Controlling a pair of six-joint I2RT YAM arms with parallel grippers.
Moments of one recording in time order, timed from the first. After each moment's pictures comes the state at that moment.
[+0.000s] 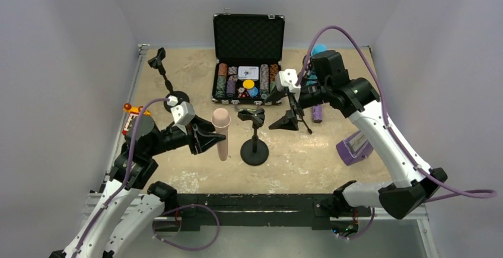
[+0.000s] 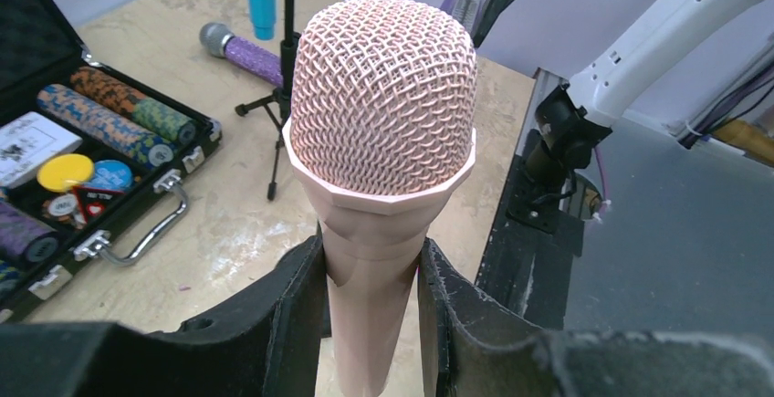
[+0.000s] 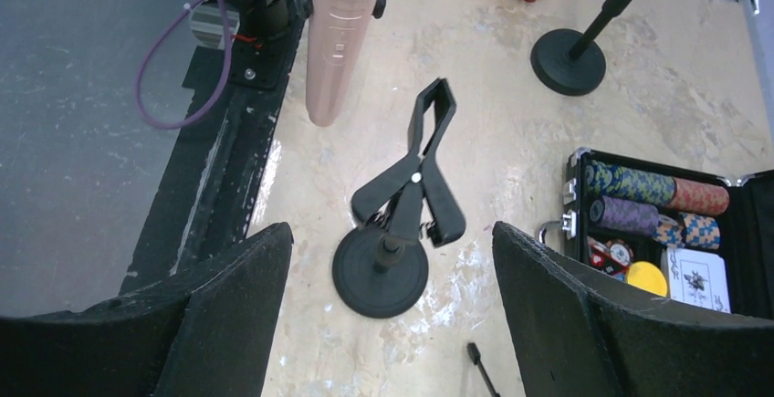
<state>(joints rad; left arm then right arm) -0.44 0.54 0.72 -0.24 0.73 -0.18 0.51 1.28 1.51 -0.94 -1.02 -0.76</state>
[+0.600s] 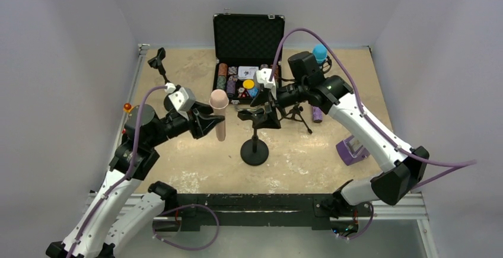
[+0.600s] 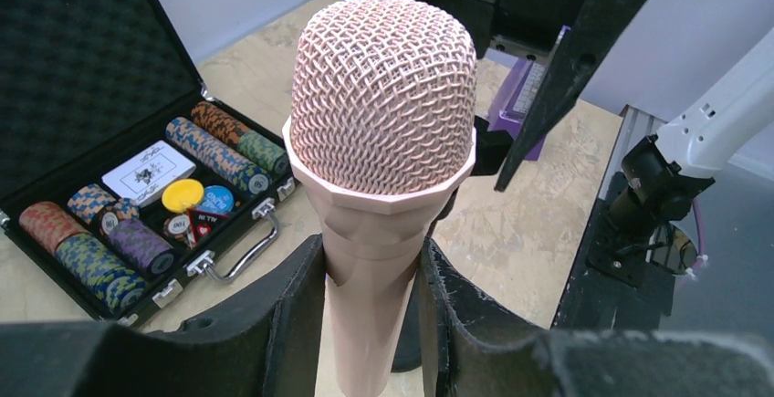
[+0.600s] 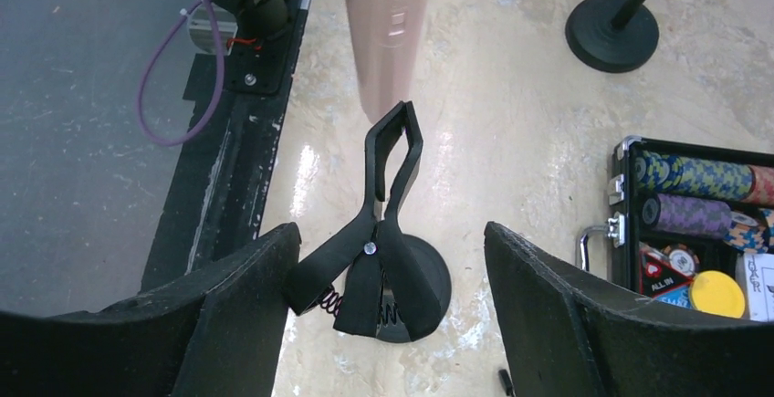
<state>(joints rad) -0.44 0.66 0.85 -0.23 0.56 -0.09 0.62 1.42 1.50 -0.77 -0.93 -0.58</state>
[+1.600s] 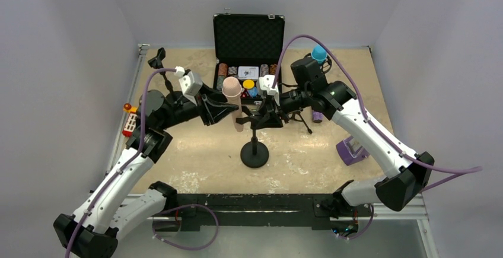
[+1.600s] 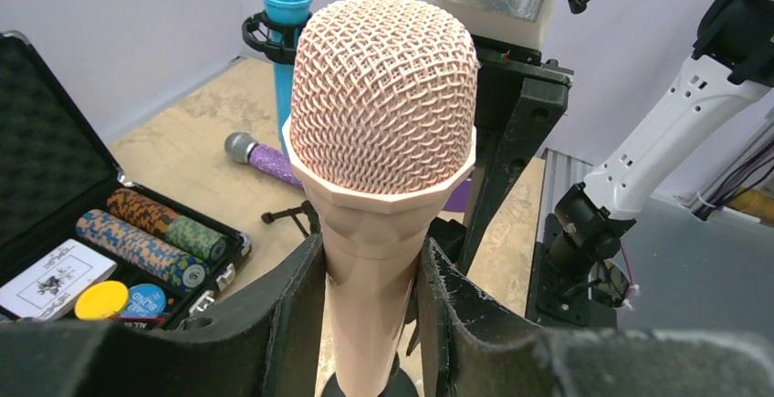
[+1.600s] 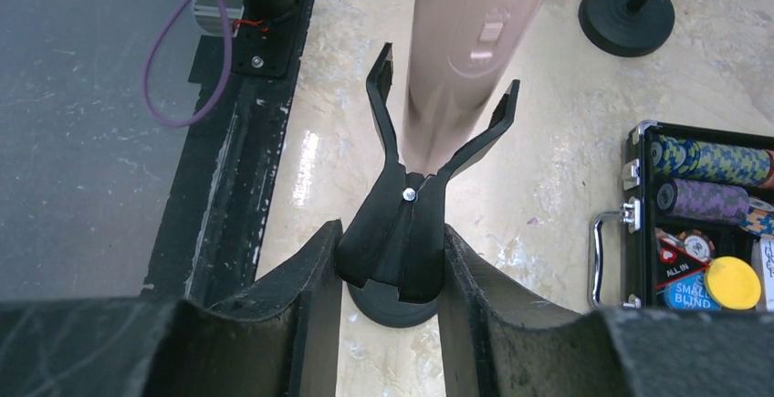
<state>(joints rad) -0.44 0.85 0.86 0.13 0.72 -0.24 0.63 1.37 1.42 -0.77 -0.92 -0.61</state>
